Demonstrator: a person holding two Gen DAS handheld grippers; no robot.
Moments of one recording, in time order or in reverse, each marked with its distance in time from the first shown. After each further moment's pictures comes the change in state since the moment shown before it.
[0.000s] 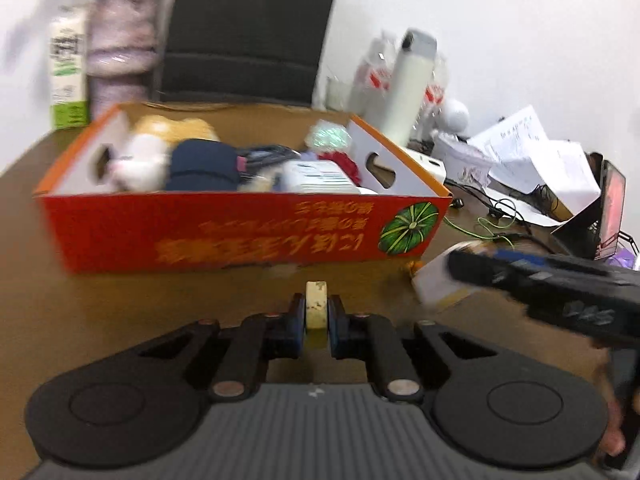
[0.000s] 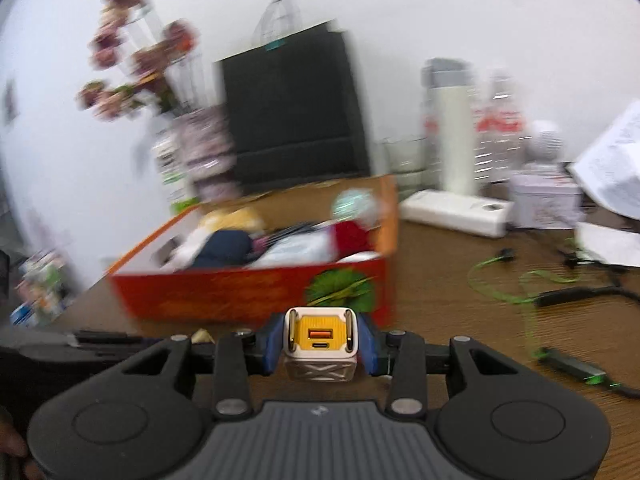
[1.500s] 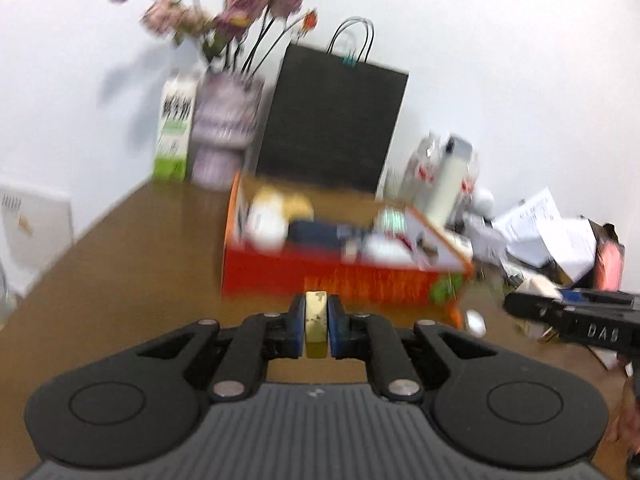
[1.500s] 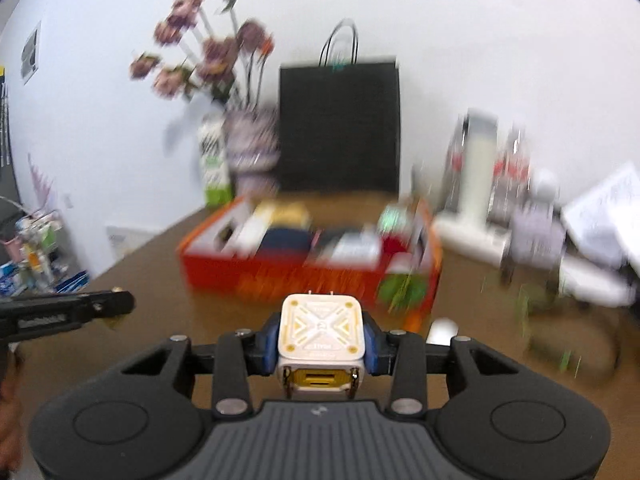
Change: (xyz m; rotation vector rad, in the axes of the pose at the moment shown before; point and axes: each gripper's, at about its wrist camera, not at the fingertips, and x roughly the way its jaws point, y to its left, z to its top) left arm -0.114 0.062 0.019 -0.068 -0.203 0.067; right arm -0.070 0.096 0.016 -0.126 -0.029 -0.123
